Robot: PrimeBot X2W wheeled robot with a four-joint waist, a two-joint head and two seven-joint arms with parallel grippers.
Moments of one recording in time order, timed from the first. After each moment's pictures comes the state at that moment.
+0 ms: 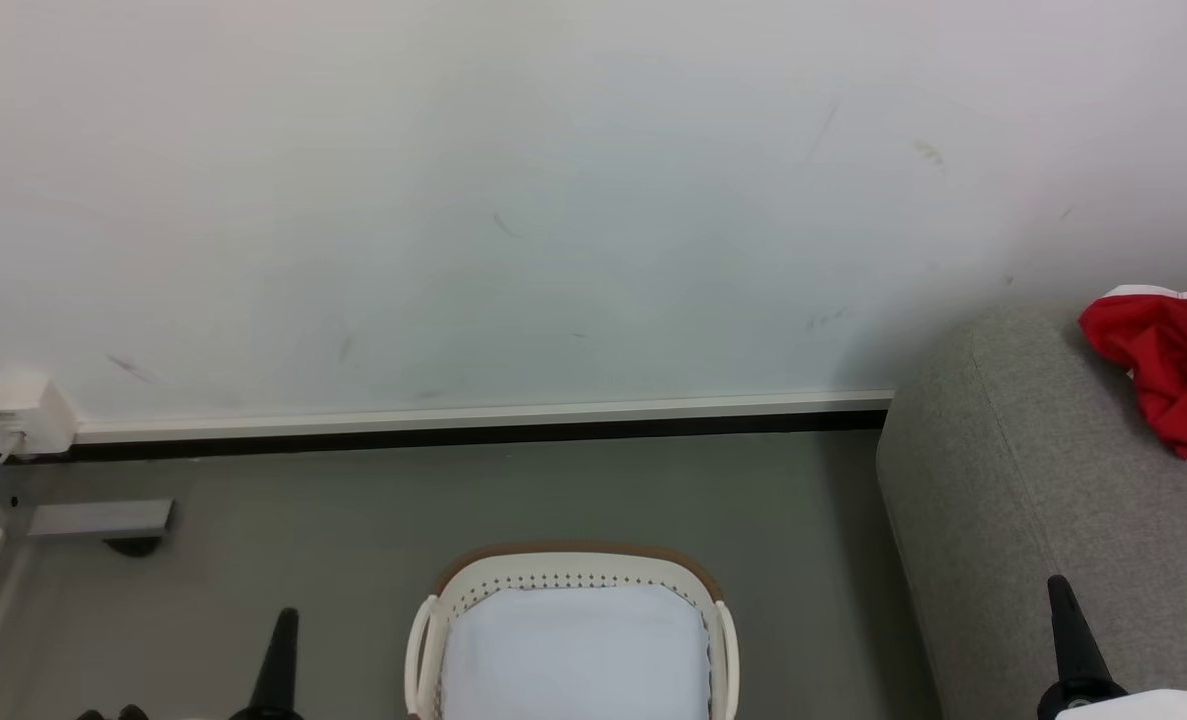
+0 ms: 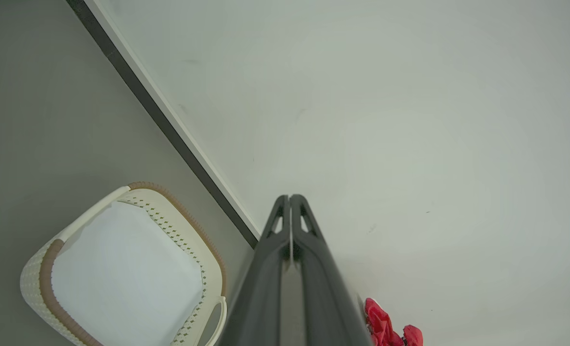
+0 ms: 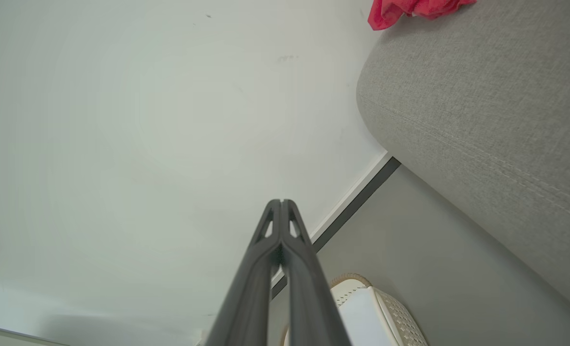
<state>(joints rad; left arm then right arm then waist) -0.02 0.04 0.06 0.26 -1.15 -0.10 -0.01 -0.06 -0.06 -0.01 0.30 1.14 0.13 -0.03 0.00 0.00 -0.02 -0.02</state>
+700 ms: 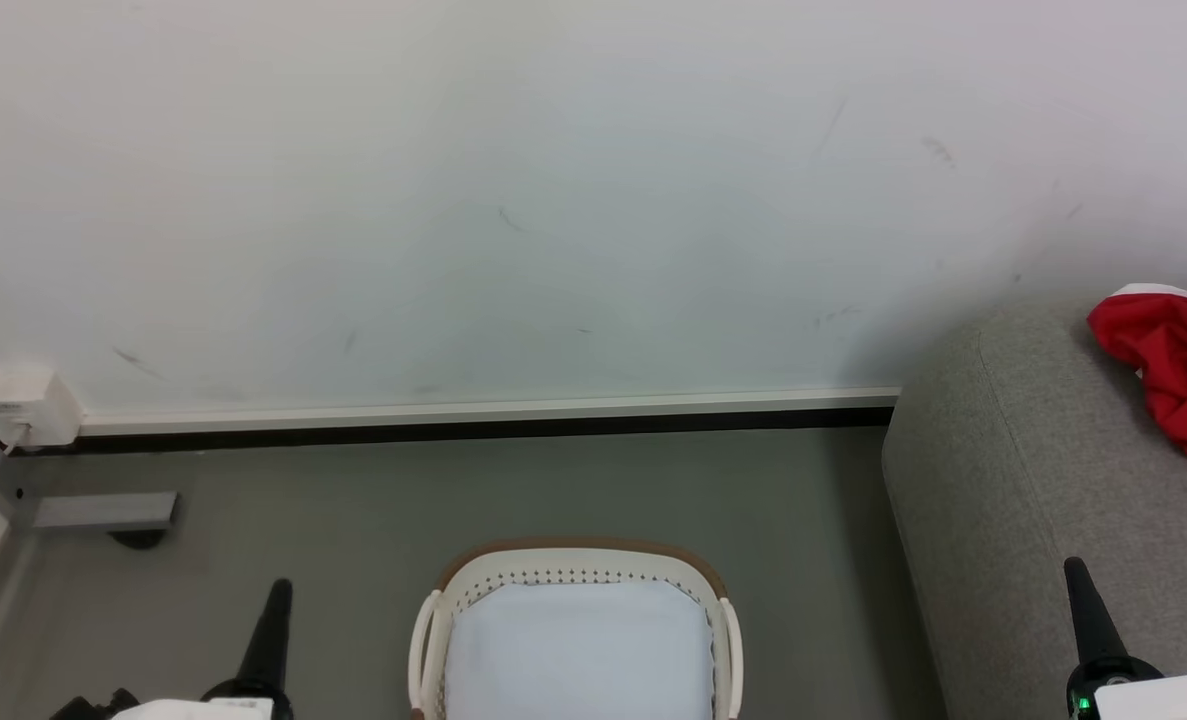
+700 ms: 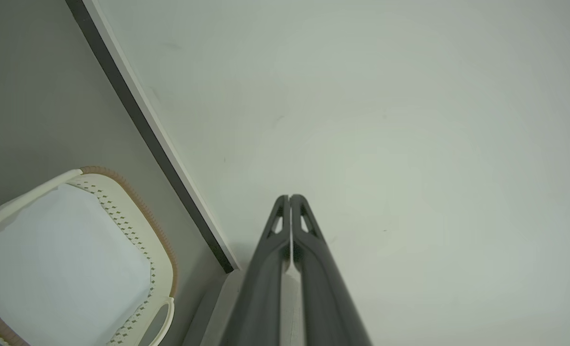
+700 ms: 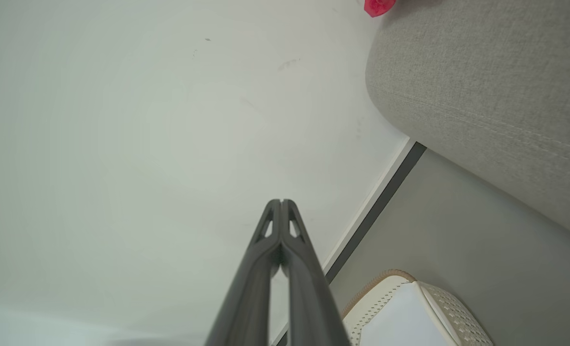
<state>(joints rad) -0.05 0.04 0.08 0.25 -1.33 -0.11 0.04 -0.08 -0.06 -0.05 0.28 1.33 0.13 0.03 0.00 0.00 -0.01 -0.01</state>
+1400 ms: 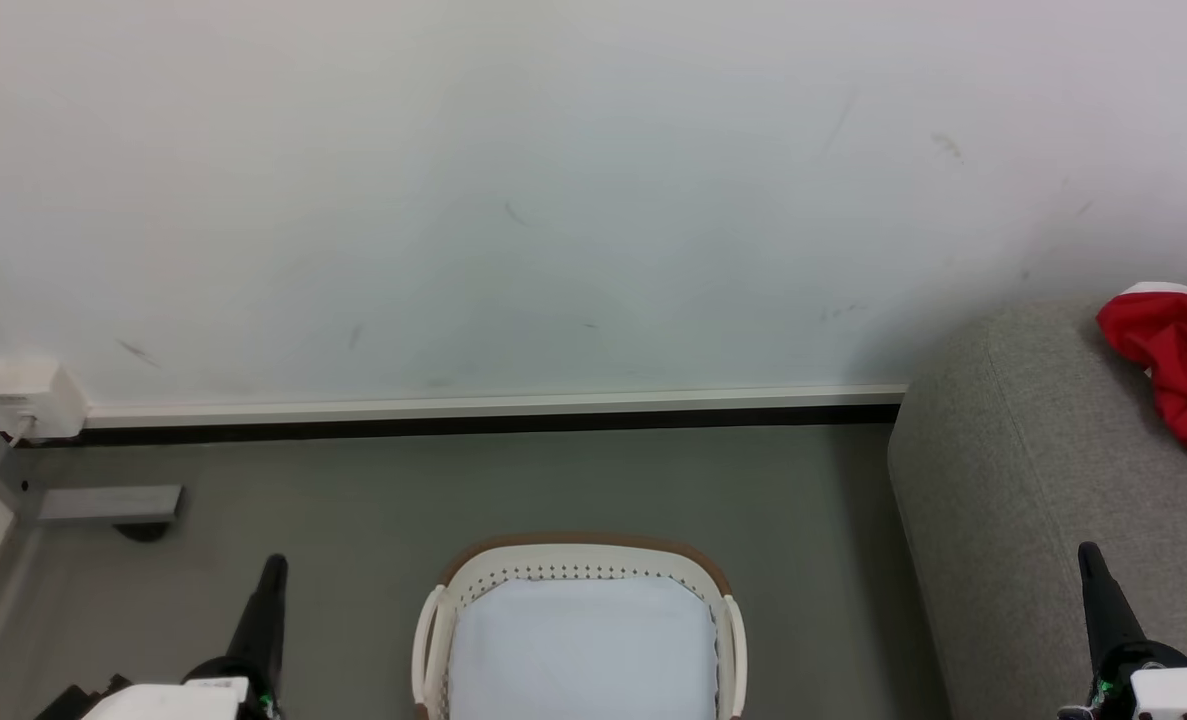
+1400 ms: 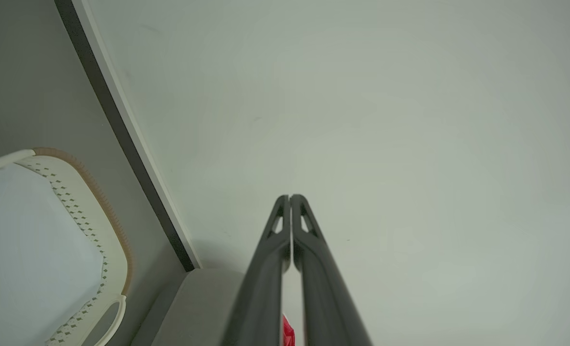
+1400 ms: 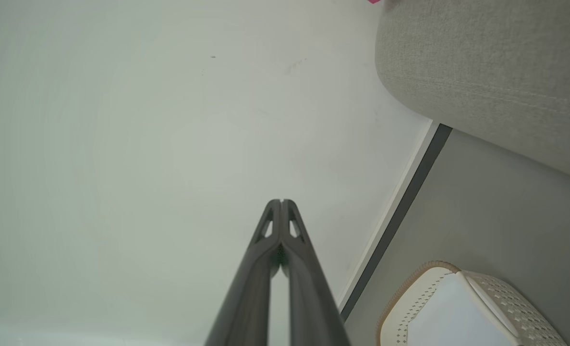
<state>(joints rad) -0.08 0.04 0.10 0.25 -1.49 -0.12 0.08 -0.09 -0.06 -0.08 0.26 1.50 0.13 0.07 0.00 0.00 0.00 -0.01</state>
